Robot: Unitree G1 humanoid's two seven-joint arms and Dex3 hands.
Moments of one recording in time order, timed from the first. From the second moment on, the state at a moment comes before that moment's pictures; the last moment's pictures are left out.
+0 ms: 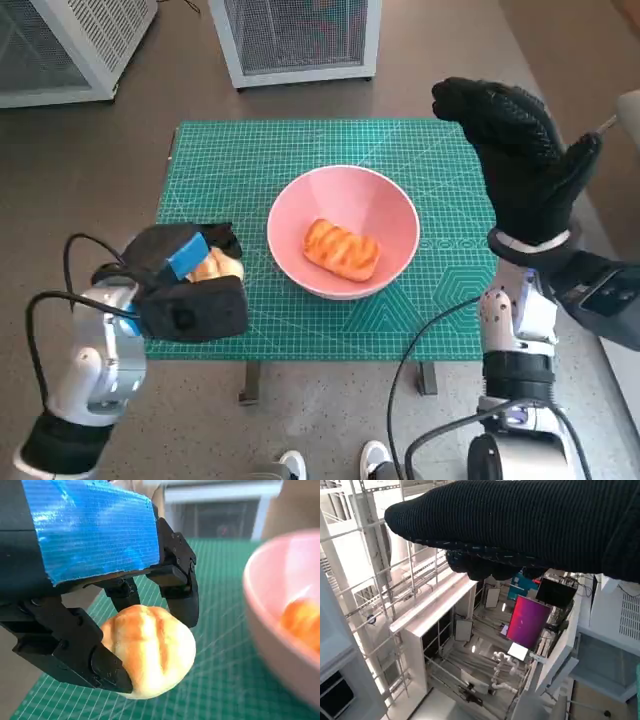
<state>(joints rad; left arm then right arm) -0.38 0.62 -0.18 -0.20 0.71 0.37 -0.52 -0.75 -0.12 -0.22 0.49 0.47 -0.63 0.69</state>
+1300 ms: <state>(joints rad) -0.79 0.44 -0.32 0.00 0.72 0.11 -0.35 -0.75 -0.11 -0.22 0.50 0.48 -0.62 0.70</state>
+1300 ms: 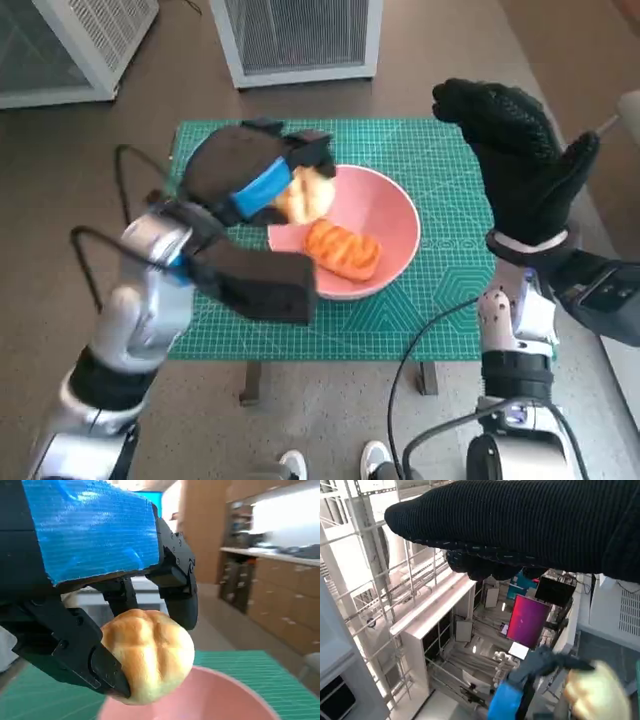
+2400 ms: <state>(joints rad) -0.80 0.38 -0.24 0.26 0.40 -0.05 -0.40 -0.73 -0.12 -0.22 0.48 0.44 -0.64 0.65</state>
